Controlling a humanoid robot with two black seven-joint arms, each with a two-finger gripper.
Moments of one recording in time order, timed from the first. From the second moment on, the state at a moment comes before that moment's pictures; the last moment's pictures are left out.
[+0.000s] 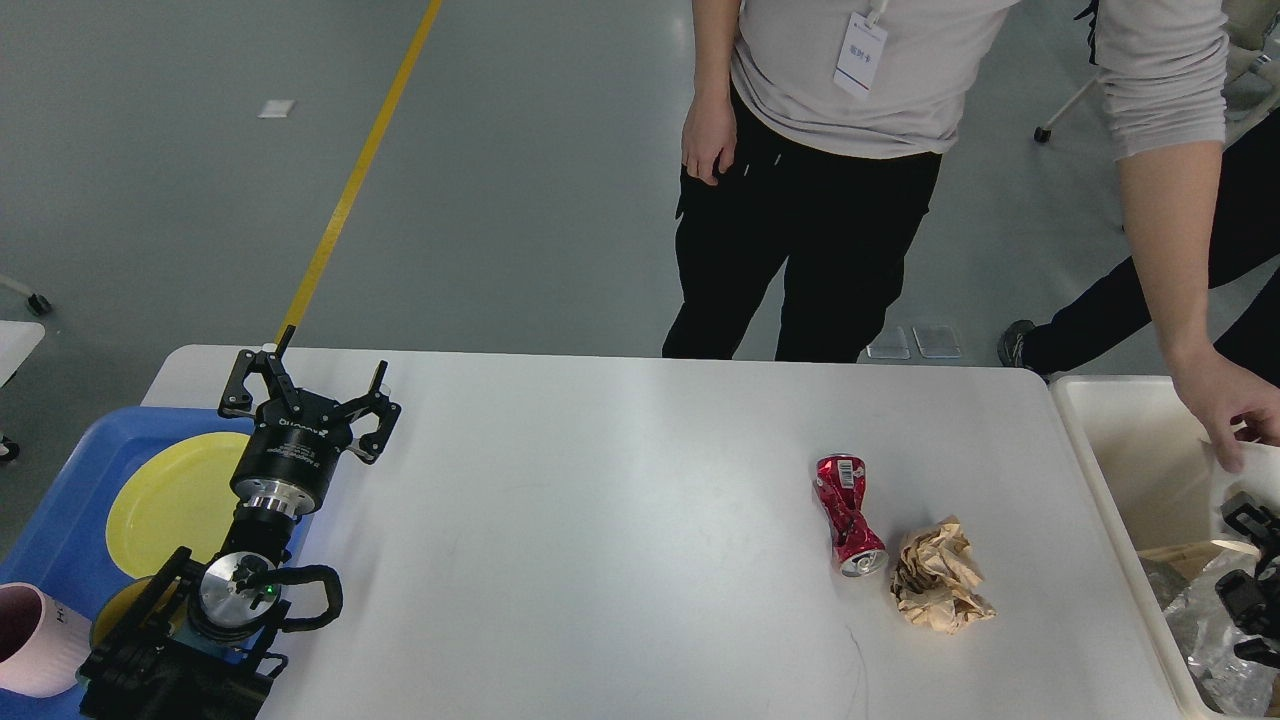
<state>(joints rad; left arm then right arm) -0.31 0.08 -1.40 -0.82 0.17 -0.45 -0.16 0.58 -0.38 -0.76 0.01 0.07 -0.14 -0.15</state>
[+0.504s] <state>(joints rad) -0.31 0.08 -1.40 -0.82 0.17 -0.45 -0.16 0.59 -0.37 -0.77 0.02 0.07 -0.14 -0.15</state>
